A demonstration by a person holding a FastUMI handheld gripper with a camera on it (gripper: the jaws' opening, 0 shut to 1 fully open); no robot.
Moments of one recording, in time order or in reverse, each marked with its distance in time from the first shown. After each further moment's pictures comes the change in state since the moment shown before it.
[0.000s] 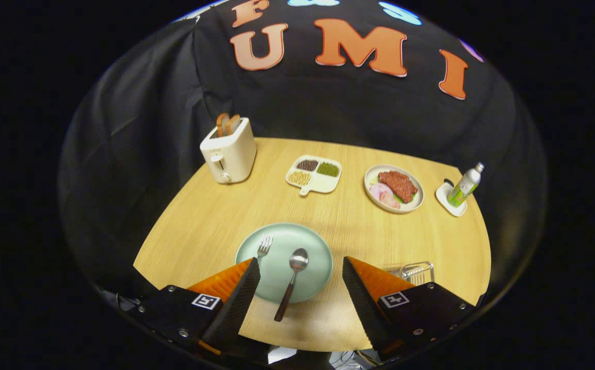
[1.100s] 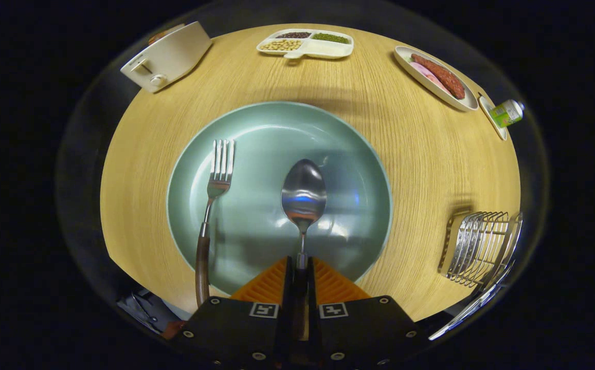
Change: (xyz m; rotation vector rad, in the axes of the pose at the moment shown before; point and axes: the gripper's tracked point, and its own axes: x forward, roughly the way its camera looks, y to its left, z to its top) arm 0.120 0.006 -0.102 0.132 0.557 -0.059
